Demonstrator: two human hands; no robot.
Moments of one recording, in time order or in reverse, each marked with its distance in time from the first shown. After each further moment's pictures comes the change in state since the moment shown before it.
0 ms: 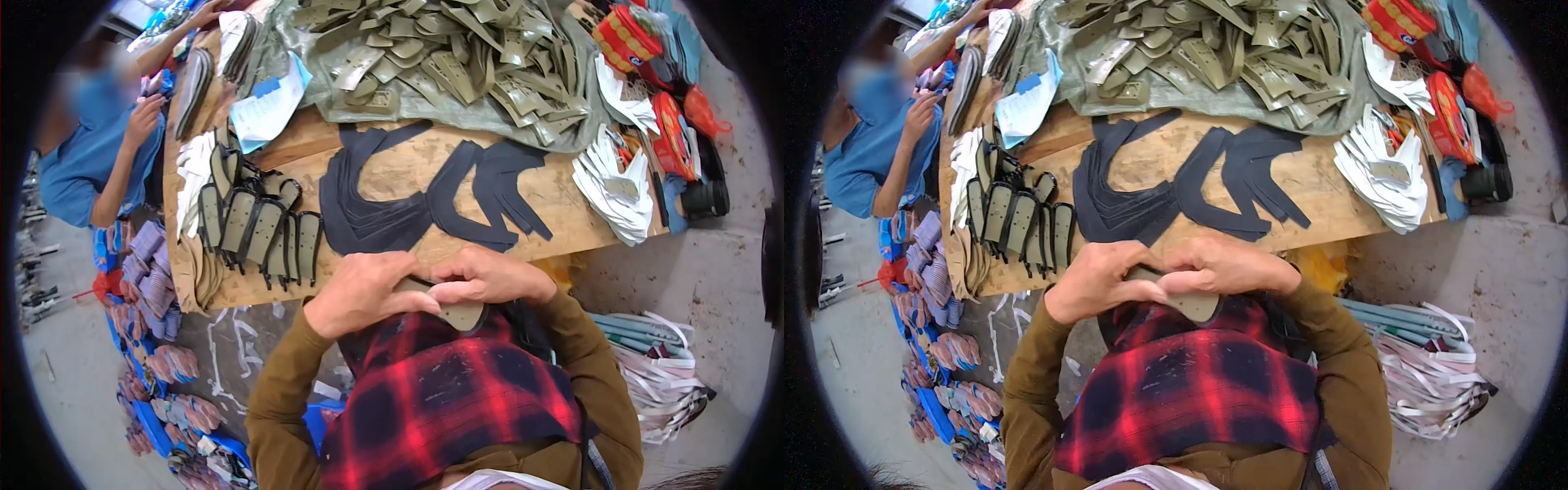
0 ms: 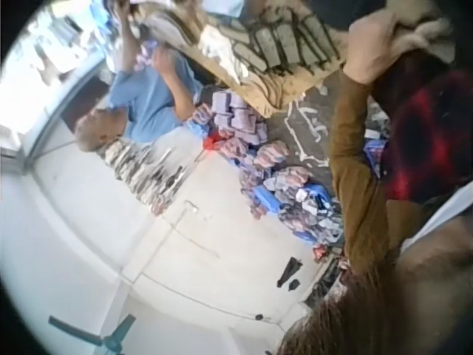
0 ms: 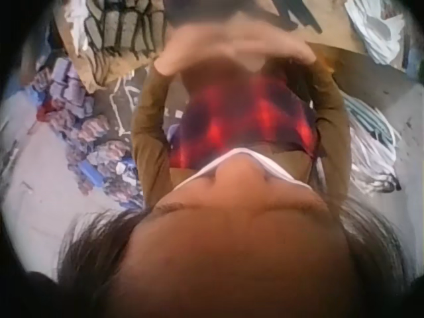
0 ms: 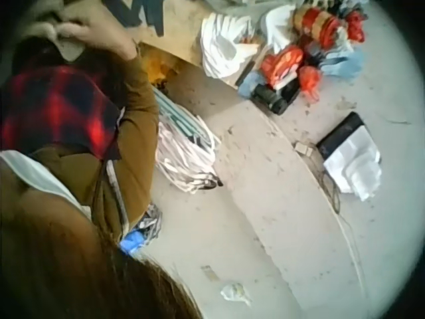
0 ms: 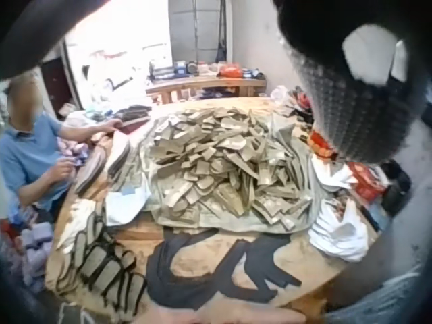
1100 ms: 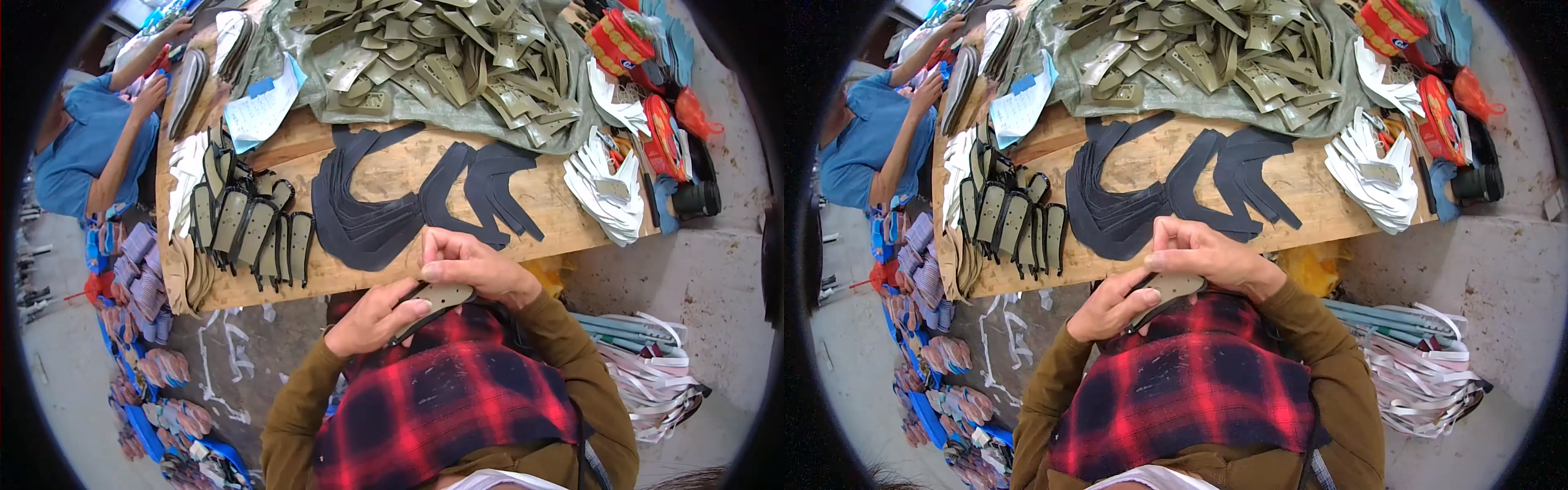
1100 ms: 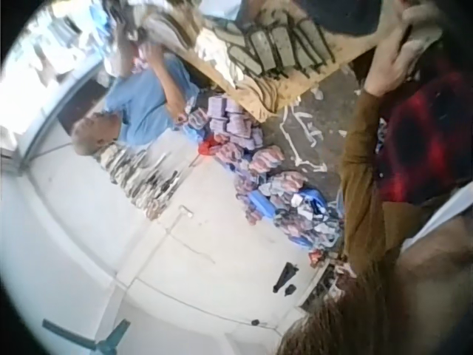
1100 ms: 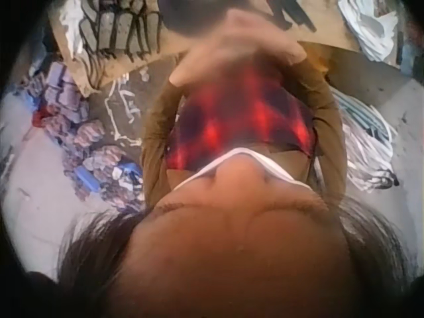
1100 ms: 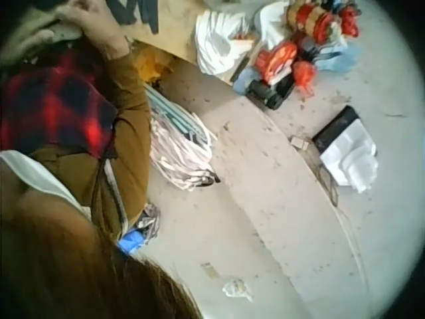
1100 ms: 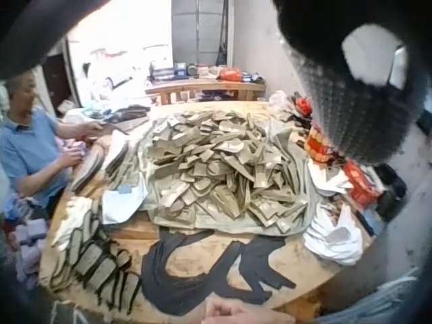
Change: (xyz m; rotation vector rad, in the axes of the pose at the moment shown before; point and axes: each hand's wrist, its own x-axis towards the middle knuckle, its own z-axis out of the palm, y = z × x) left_hand -0.028 0.016 0.036 -0.875 -0.072 -0.370; right_hand 0.006 -0.003 0.018 0.887 0.098 0.121
